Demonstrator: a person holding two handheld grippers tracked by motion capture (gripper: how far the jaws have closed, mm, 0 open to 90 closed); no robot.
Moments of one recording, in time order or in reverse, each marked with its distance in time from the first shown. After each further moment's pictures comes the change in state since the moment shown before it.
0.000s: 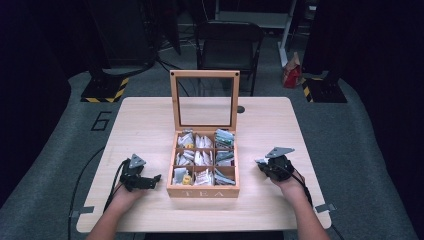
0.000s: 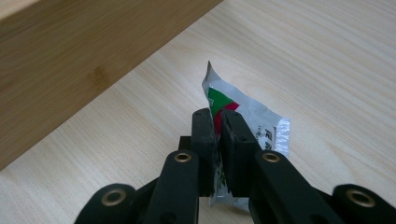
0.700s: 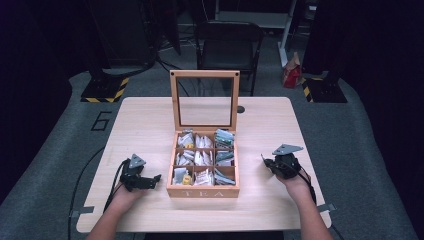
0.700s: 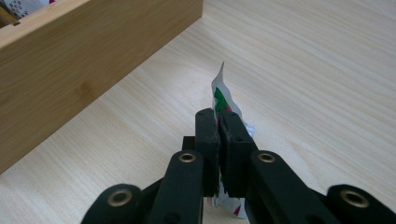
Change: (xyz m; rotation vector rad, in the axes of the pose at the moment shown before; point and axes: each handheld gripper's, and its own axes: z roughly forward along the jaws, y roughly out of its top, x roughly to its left) left arm 0.000 0.000 0.000 0.001 0.000 0.001; right arm -0.012 0.001 -0.018 -0.047 -0.039 0.010
